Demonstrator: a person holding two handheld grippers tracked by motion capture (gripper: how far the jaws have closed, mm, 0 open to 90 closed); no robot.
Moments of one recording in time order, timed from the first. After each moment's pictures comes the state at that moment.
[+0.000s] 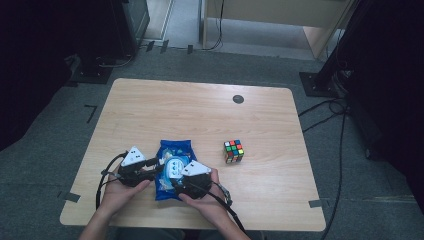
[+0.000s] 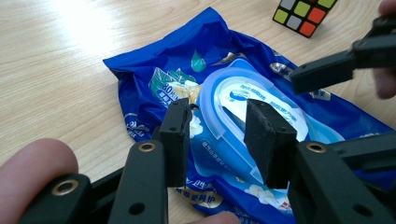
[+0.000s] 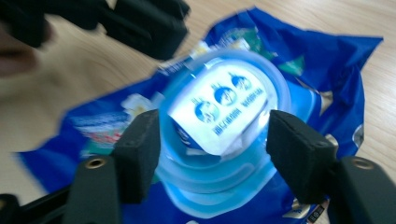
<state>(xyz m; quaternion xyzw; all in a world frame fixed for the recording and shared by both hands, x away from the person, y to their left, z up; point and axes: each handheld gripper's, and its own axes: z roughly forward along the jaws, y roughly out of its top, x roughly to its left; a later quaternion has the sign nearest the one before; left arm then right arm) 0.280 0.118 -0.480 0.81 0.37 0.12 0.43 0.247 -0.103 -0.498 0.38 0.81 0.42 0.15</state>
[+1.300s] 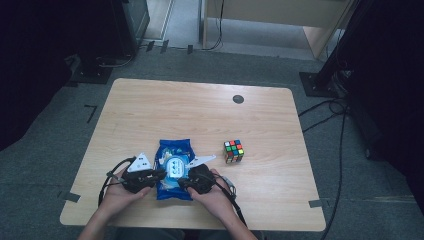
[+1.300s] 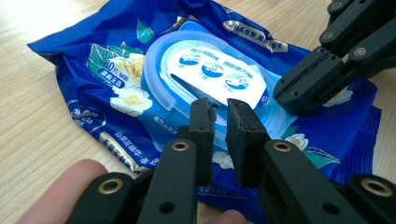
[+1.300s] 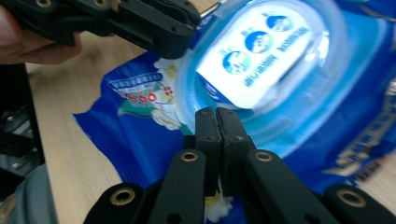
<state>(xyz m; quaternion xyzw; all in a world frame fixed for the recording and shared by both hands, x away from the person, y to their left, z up) 0.271 0.110 -0.489 0.86 0.31 0.08 0.40 0.267 -0.120 -0.498 0.38 0.84 0.39 -0.03</state>
